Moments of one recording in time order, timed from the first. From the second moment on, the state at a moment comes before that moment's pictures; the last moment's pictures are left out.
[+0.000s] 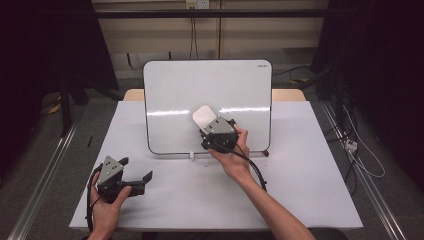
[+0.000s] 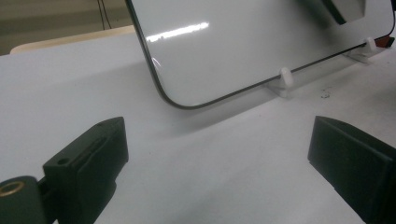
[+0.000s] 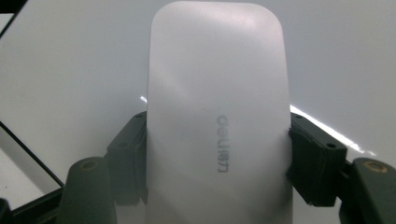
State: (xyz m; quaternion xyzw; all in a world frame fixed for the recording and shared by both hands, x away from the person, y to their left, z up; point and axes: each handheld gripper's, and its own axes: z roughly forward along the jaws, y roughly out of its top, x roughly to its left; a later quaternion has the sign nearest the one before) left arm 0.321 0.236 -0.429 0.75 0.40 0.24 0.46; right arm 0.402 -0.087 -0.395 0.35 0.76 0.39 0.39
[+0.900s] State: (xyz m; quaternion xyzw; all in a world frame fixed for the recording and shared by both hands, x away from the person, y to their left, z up) left arm 0.323 0.236 -0.430 0.75 0.40 0.24 0.46; right arm 0.390 -0.170 -0.392 0.37 0.73 0.41 0.40
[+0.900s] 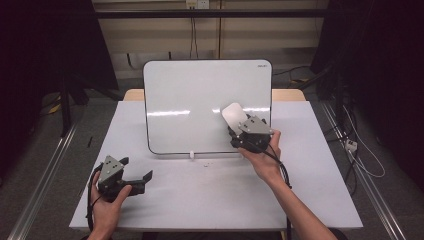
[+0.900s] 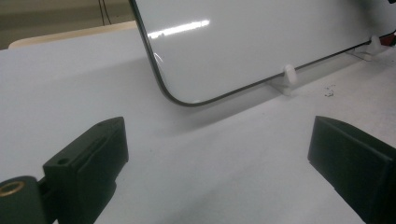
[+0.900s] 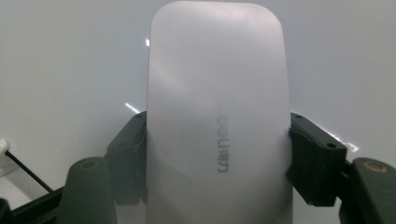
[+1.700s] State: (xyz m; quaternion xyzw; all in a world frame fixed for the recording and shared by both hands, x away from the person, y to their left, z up) left arm 0.321 0.231 -0.427 0.75 0.40 0.24 0.47; right arm 0.367 -0.217 -0.409 0.40 0.73 0.38 0.41
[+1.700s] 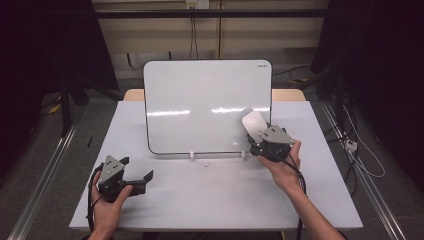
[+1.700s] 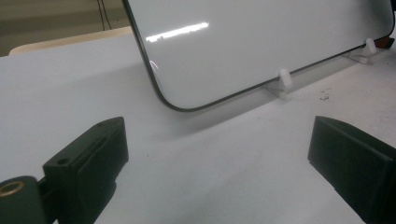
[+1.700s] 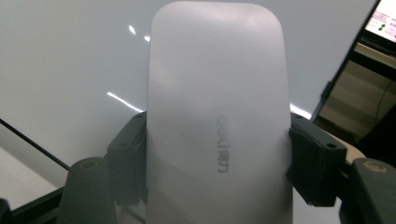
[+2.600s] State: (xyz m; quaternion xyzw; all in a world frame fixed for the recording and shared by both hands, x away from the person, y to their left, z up) left arm 0.322 0.233 -0.428 0.75 0.41 0.24 0.46; right arm 0.385 -0.192 -0.431 0.40 0.73 0.31 0.45
